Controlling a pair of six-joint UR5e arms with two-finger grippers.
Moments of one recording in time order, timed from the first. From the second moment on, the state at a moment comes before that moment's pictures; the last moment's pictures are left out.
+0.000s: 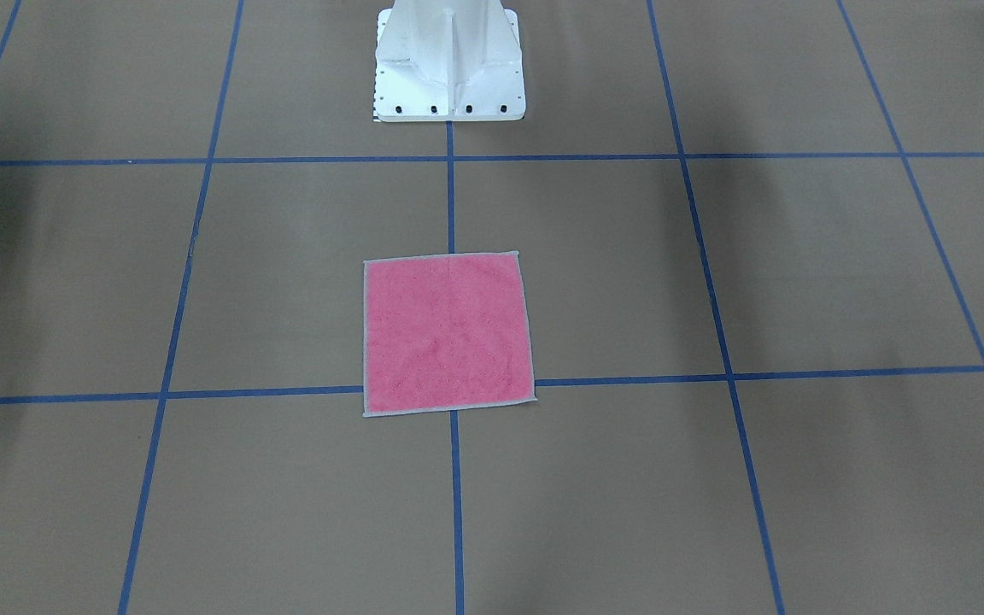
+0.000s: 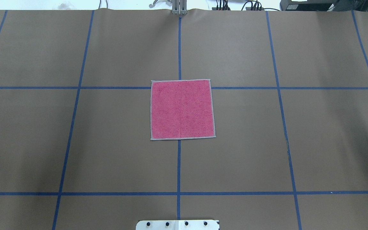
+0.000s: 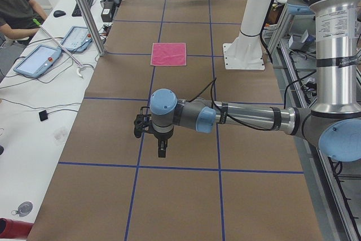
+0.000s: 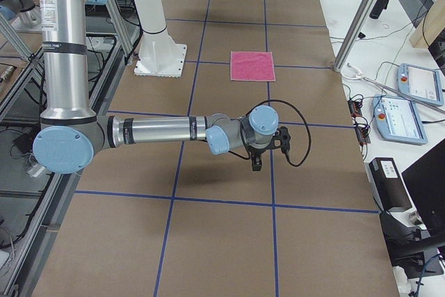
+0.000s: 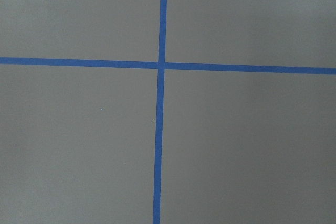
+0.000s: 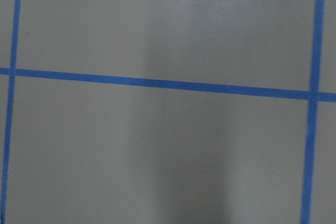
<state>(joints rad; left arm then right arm) -1.49 -1.45 -1.78 -1.72 -2.36 -0.23 1.32 -1.58 1.63 -1.21 2.50 0.42</state>
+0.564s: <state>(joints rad) -1.49 -1.46 -1.79 -1.72 -2.36 -0.23 1.05 -1.47 1.67 -0.94 2.35 1.05</state>
